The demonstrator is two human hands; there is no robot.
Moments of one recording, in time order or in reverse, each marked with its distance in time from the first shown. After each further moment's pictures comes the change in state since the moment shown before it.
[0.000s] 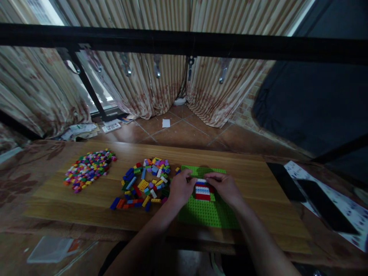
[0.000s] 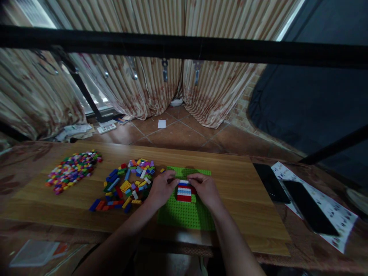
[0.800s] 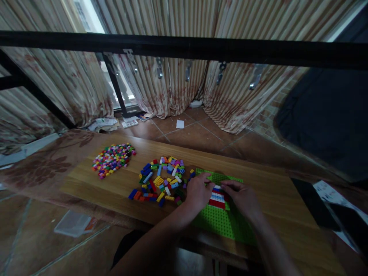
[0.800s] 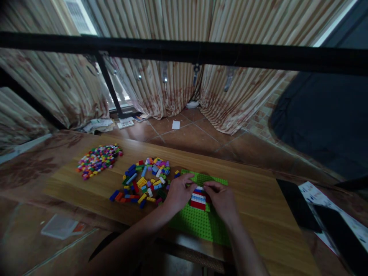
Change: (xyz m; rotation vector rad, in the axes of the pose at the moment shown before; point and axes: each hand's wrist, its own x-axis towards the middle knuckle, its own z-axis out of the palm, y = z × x) left_hand -0.007 0.005 0.014 -0.088 0.040 -0.004; right_hand -0.005 -0.002 -0.002 -0.101 0.065 0.034
